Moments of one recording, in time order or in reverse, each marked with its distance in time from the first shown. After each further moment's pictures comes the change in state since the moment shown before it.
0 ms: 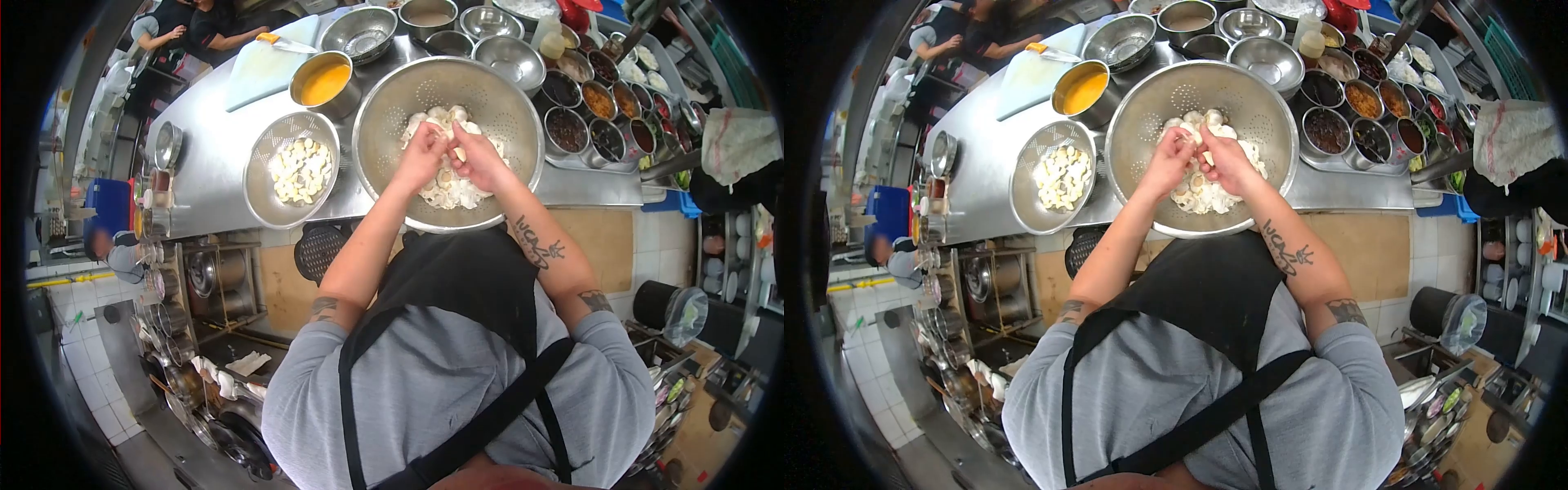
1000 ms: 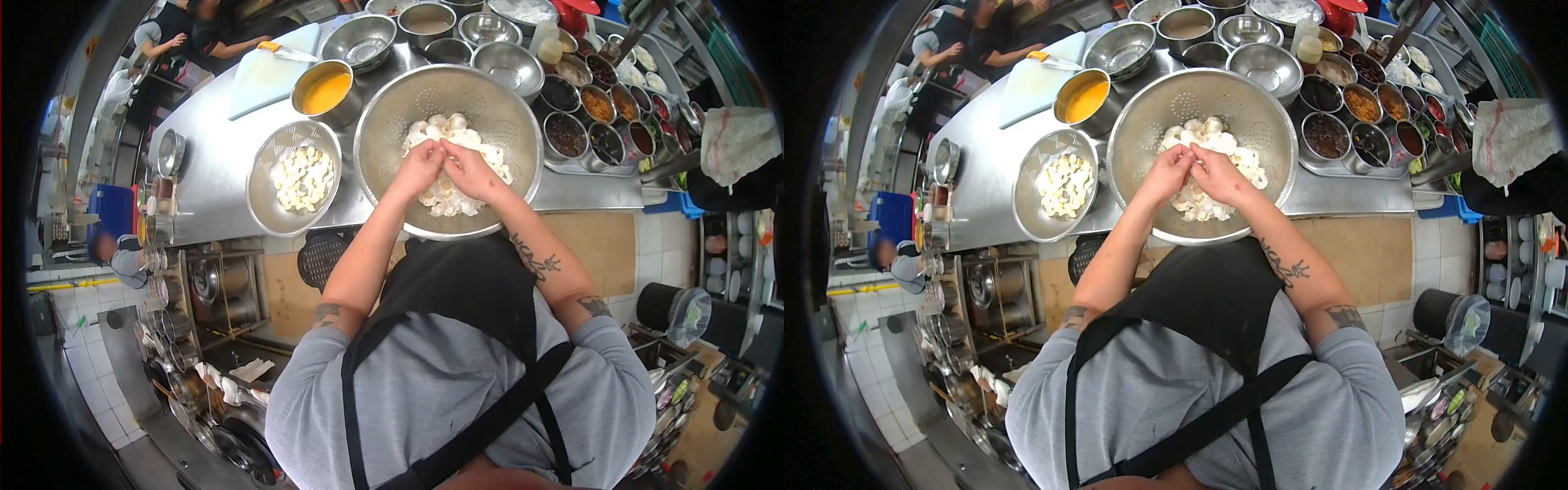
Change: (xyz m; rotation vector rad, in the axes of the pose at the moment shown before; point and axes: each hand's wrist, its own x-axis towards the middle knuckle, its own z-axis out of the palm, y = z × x) left_hand 0.001 -0.007 -0.010 0.175 -0.035 -0.065; right_hand -0.002 0.016 -0.002 -0.967 -0.033 -0.602
